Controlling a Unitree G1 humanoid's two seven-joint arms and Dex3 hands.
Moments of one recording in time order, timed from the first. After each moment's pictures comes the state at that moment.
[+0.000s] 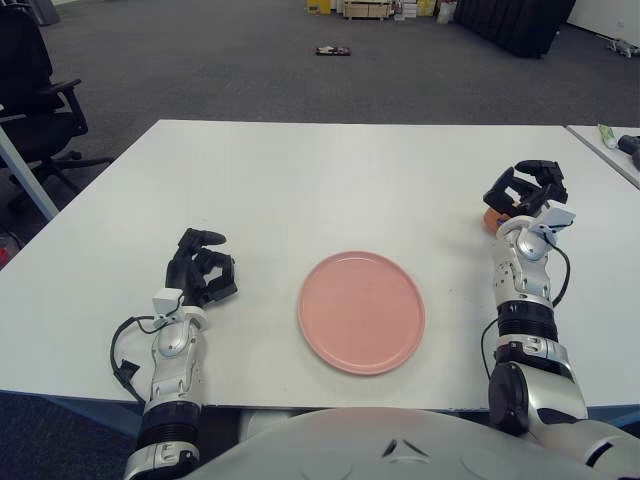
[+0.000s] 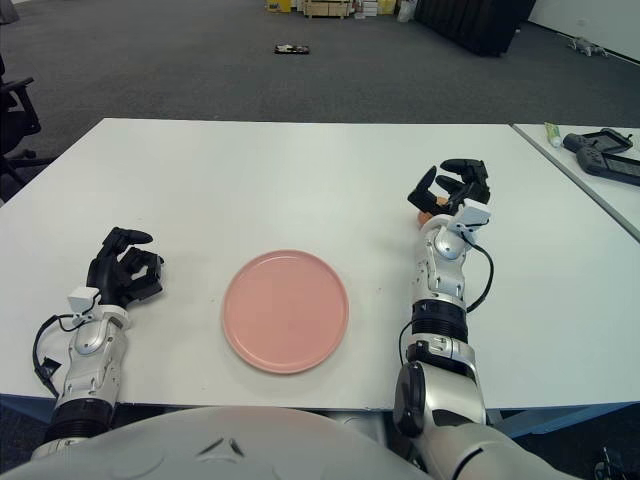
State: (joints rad) left arm 0.11 0.09 0.24 0.34 -0.14 -0.33 -0.04; right arm -0.37 -0.14 -0.31 0.43 0.09 -0.18 -0.33
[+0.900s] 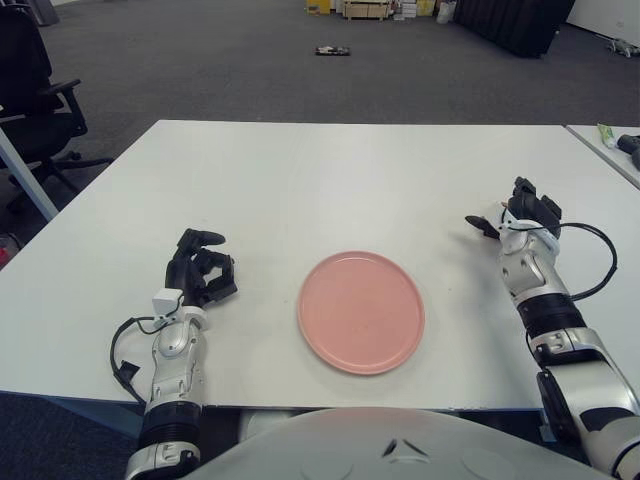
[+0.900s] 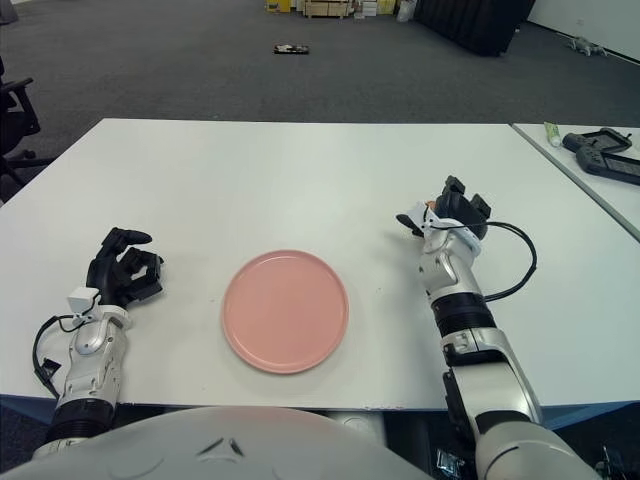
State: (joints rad) left arm 0.11 0.08 0.24 0.34 -0.14 -0.34 -0.04; right arm -0.41 -0.40 0.13 0.48 -0.57 0.52 -0.24
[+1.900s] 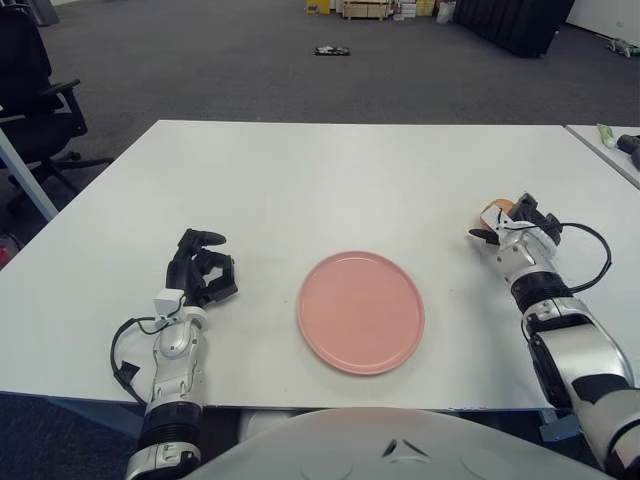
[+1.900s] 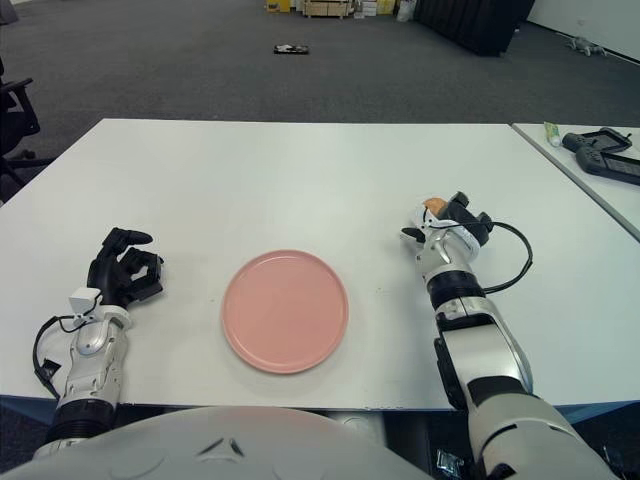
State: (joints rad) left arm 0.11 0.09 0.23 0.34 -0.13 -0.35 -0.02; right arm -0.59 -0.37 0.14 0.93 -0.50 0.47 -0.30
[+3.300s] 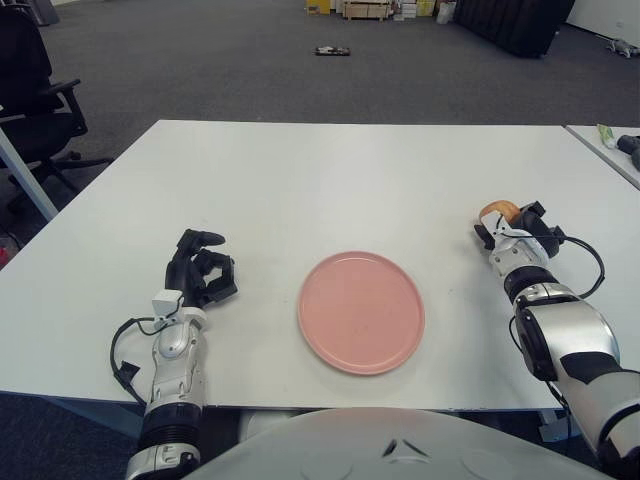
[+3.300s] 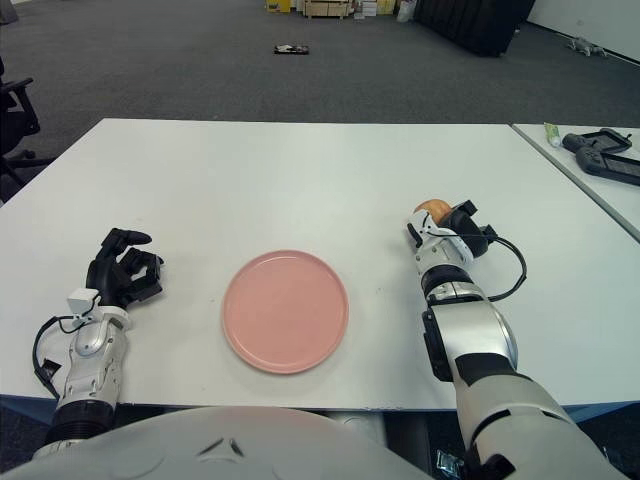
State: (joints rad) left arm 0.11 0.08 0.24 0.33 -0.15 -0.34 -0.03; right arm -0.68 -0.33 0.08 1.25 -0.40 0.26 -0.56
